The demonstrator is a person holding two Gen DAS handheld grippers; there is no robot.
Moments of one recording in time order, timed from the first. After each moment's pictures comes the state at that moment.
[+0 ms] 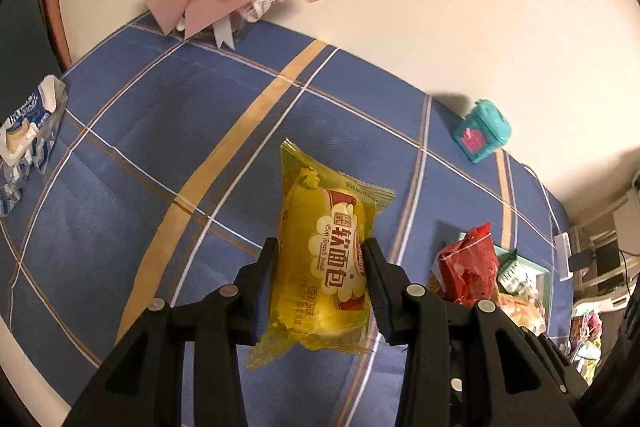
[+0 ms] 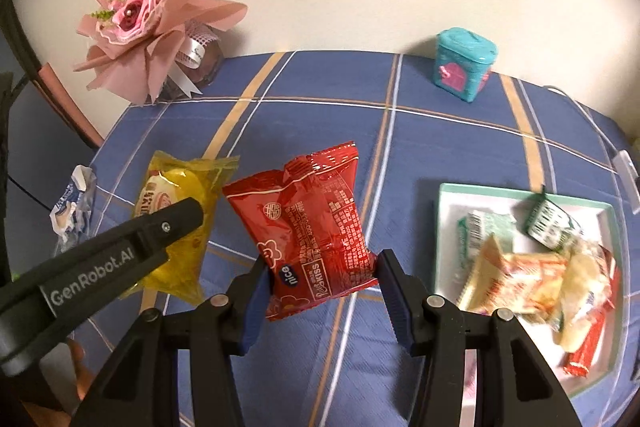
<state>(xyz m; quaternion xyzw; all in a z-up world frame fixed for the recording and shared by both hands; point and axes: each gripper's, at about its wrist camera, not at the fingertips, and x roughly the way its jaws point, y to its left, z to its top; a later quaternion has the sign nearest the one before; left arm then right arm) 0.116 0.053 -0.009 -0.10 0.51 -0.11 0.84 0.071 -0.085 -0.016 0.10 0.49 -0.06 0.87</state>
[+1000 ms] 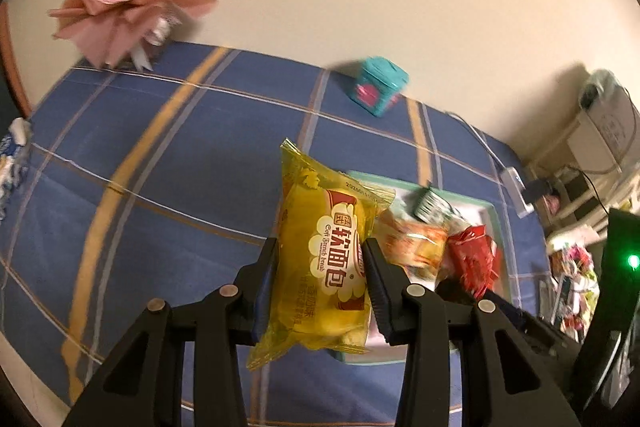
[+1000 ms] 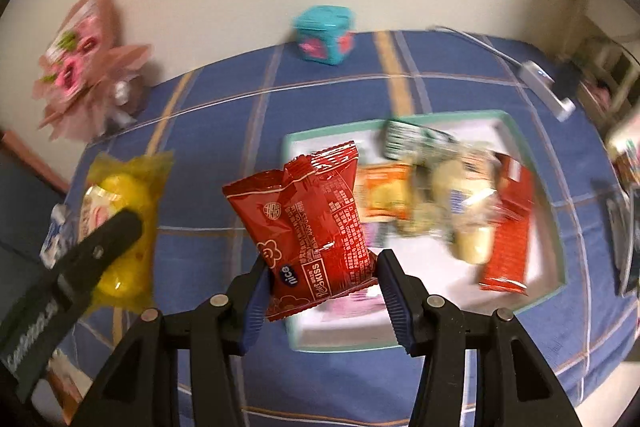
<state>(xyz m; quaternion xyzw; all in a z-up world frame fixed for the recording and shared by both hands) 0.026 -0.036 0.019 -0.04 0.49 -0.21 0.85 -0.035 -0.197 -0.002 0.19 0.49 -0.18 0.83</state>
